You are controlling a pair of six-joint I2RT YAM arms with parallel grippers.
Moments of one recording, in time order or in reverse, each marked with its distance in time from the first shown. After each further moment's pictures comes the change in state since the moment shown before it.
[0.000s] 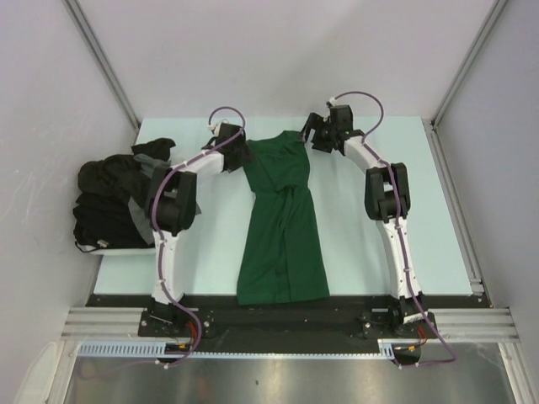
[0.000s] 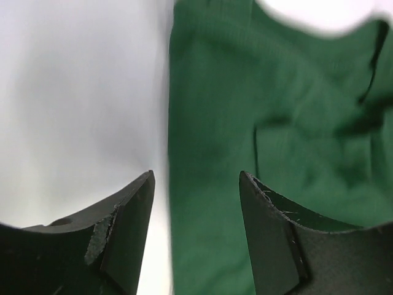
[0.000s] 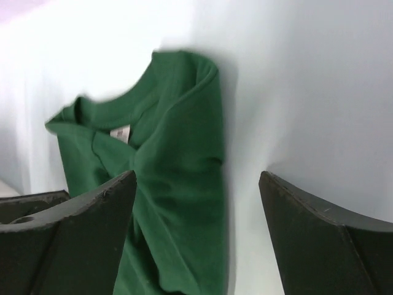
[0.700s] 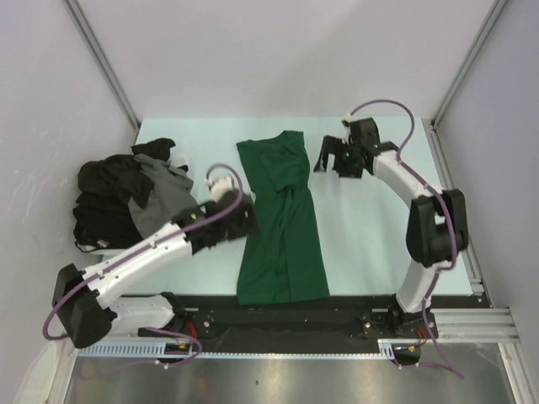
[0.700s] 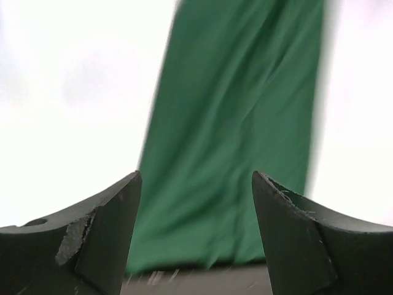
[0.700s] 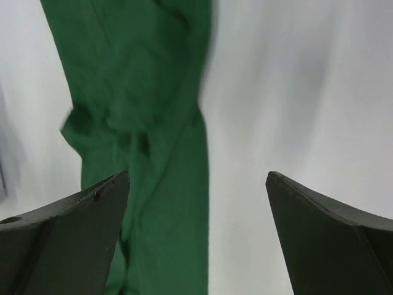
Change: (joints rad) left arm -0.577 -1.015 -0.678 -0.541 -0.283 -0.288; right arm 0.016 -0.820 -0.829 -0.239 0.109 -0.163
